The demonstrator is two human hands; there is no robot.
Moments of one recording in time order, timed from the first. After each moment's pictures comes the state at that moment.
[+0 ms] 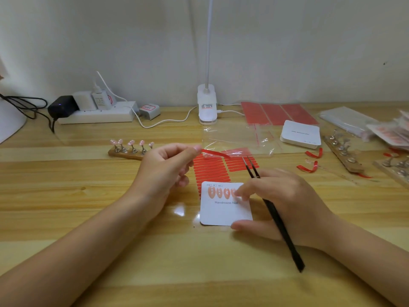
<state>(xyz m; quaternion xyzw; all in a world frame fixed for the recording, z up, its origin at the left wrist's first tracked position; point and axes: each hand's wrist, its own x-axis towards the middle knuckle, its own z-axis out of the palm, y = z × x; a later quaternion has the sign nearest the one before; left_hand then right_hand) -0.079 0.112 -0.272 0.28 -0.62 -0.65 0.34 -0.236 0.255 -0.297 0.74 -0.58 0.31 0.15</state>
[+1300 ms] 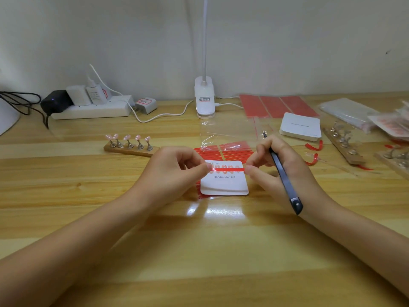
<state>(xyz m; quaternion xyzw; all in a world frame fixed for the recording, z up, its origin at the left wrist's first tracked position) -0.079 0.118 -0.273 0.27 -0.83 -0.42 0.26 -0.233 0.241 -0.291 0.53 -0.63 0.55 -0.13</state>
